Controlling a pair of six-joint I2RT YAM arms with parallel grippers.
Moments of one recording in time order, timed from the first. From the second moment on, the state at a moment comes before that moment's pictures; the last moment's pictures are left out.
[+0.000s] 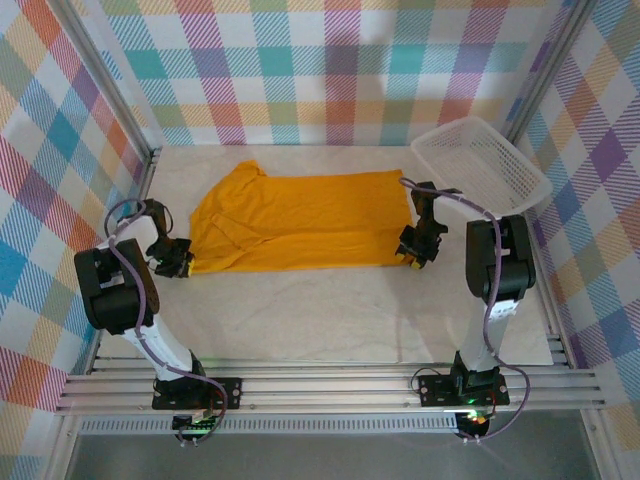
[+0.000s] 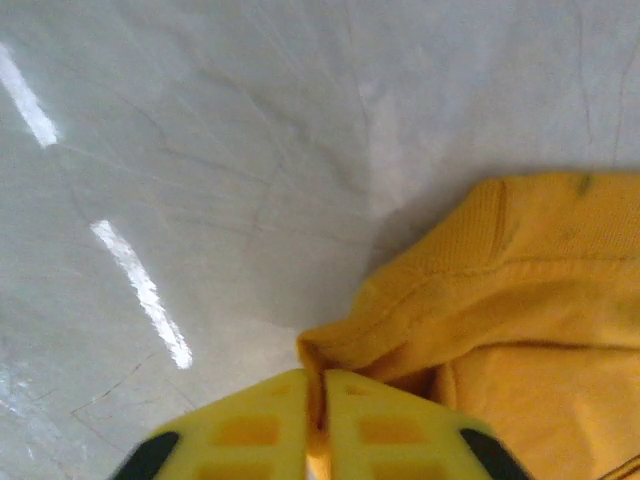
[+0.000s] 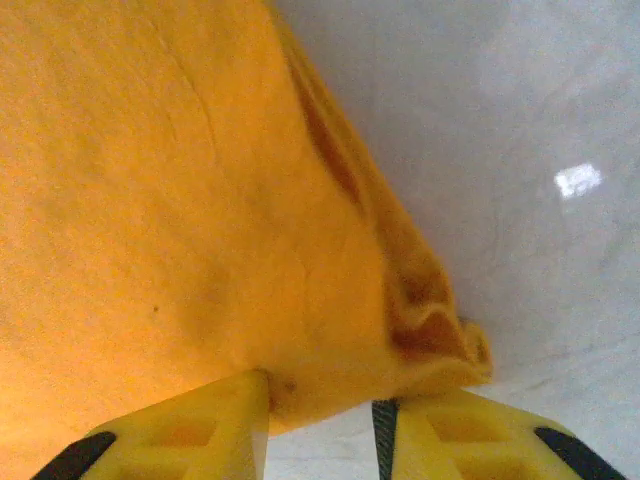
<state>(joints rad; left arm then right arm) 0.32 1.76 1.12 -0.84 0.14 -1.06 0.18 1.95 1.31 -0.93 -0.19 0.67</state>
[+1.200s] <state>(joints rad) 0.01 1.45 1.10 -1.03 -0.05 -1.06 0.32 1.58 1.15 -0.96 -0.19 0.61</state>
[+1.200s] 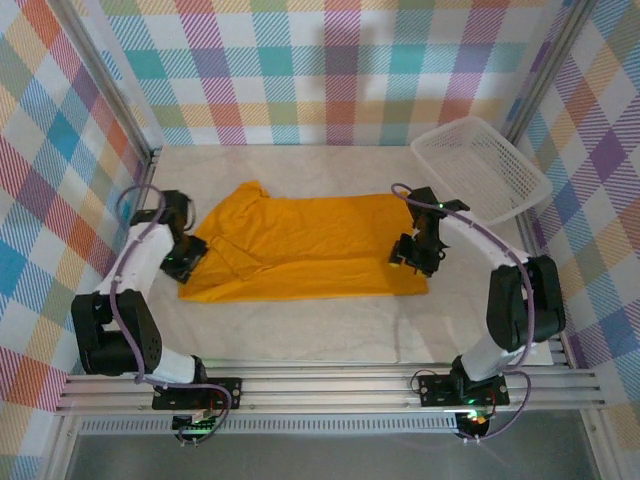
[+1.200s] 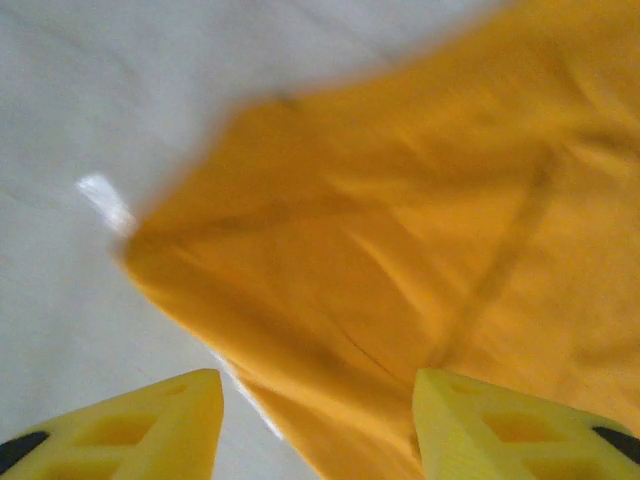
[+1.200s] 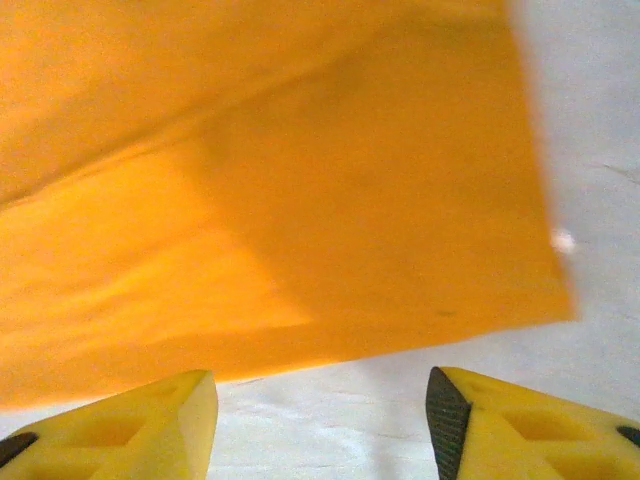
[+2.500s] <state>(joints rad) -0.27 1.96 1.46 -0.91 0.08 -1.16 0.34 1.63 1.21 -0.71 -0.55 0.65</state>
